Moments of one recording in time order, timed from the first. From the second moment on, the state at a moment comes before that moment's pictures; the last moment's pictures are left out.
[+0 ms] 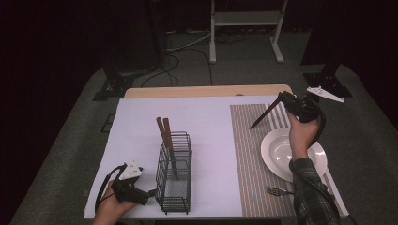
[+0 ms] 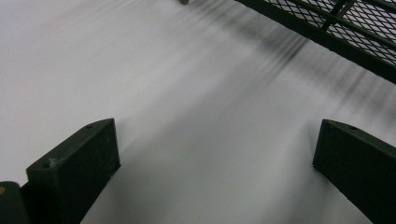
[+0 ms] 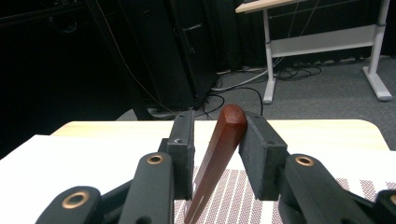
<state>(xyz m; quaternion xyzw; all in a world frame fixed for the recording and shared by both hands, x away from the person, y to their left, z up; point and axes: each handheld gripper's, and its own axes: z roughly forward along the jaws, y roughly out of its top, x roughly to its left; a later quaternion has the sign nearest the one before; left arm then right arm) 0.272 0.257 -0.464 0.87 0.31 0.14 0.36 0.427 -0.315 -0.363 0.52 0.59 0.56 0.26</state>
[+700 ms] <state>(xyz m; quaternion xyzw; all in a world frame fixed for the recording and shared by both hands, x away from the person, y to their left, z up) 0.272 0.257 -0.464 0.87 0.31 0.14 0.36 0.428 -0.338 -0.378 0.56 0.58 0.53 0.25</state>
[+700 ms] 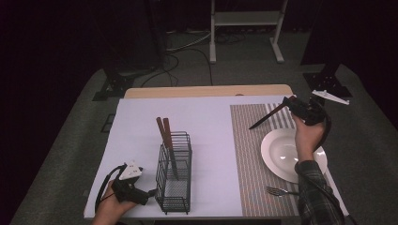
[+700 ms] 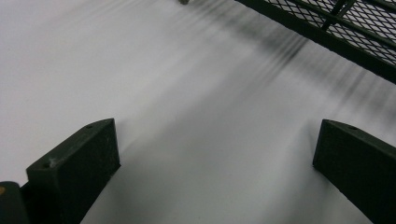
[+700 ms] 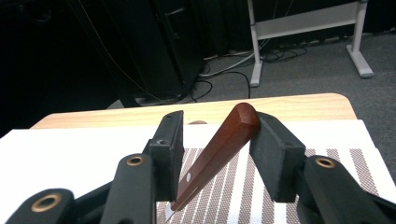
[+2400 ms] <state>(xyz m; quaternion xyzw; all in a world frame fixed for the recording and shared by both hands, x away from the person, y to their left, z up) 0.272 0.257 -0.464 0.87 0.31 0.14 0.36 0.427 -0.371 -0.418 0.62 0.59 0.47 0.22</state>
